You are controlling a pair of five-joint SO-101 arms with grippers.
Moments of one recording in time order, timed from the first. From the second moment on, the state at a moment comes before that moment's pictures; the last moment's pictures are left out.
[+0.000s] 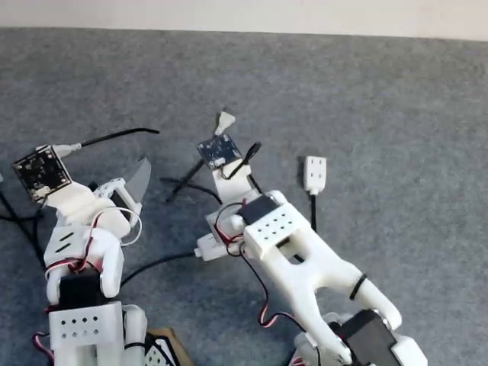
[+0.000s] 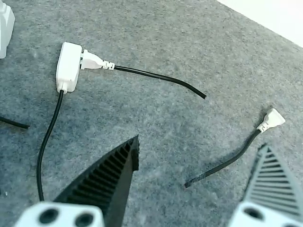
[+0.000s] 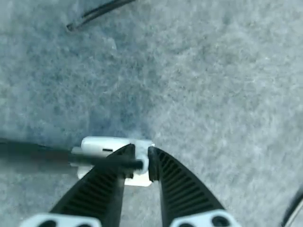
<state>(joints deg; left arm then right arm) -14.2 -81.3 73.4 43.3 -10.8 -39.0 -8.6 42.2 48.6 -3.6</state>
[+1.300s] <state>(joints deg) -4.3 -30.8 37.8 66.9 -15.1 -4.5 -53.9 20.4 77.4 5.5</state>
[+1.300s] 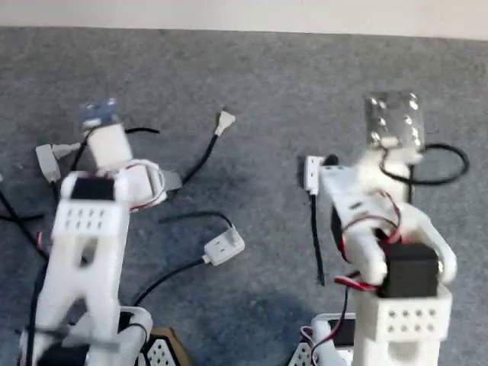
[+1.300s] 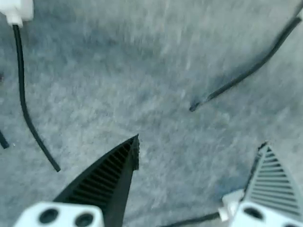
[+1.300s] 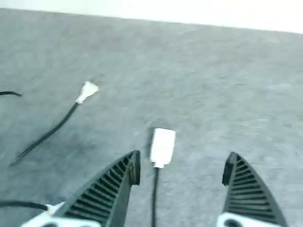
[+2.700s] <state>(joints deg) 25.8 -2.2 38.5 56.9 -42.2 -5.5 -58.9 79.6 46.0 7.3</state>
